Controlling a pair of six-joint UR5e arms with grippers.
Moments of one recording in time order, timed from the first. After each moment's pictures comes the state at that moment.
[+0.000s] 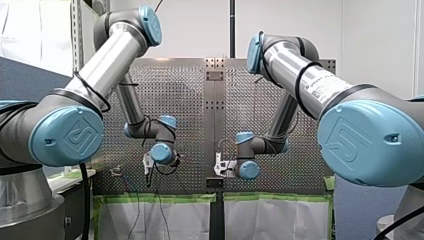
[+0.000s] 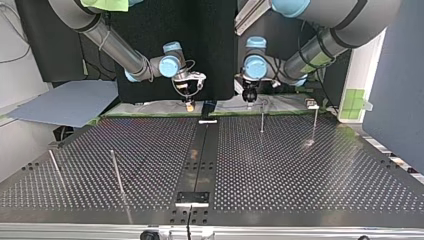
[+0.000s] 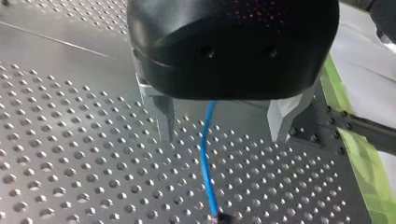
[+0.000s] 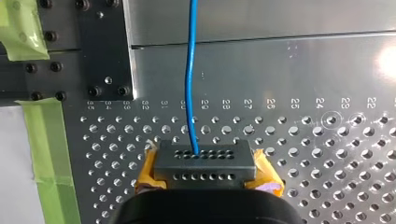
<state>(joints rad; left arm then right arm) -0.30 -2.28 -1.90 -2.39 -1.80 -1.75 2.18 -0.56 1.47 -0.72 1.57 1.65</state>
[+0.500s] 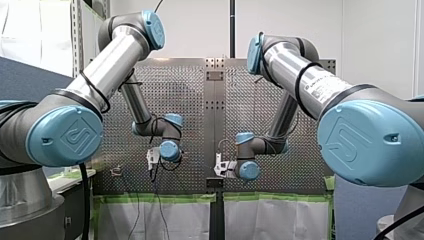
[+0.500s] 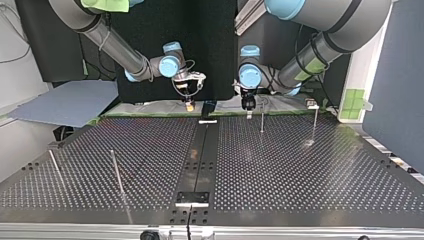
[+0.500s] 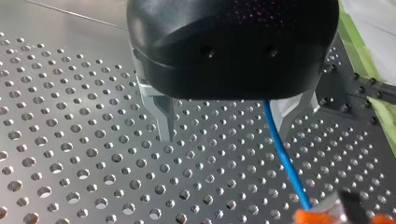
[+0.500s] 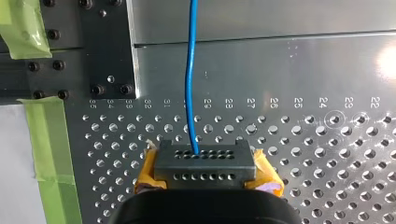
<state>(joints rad) -0.32 -2.30 -1.79 -2.45 -1.90 -1.73 2.18 -0.56 1.46 -0.73 1.57 1.65</state>
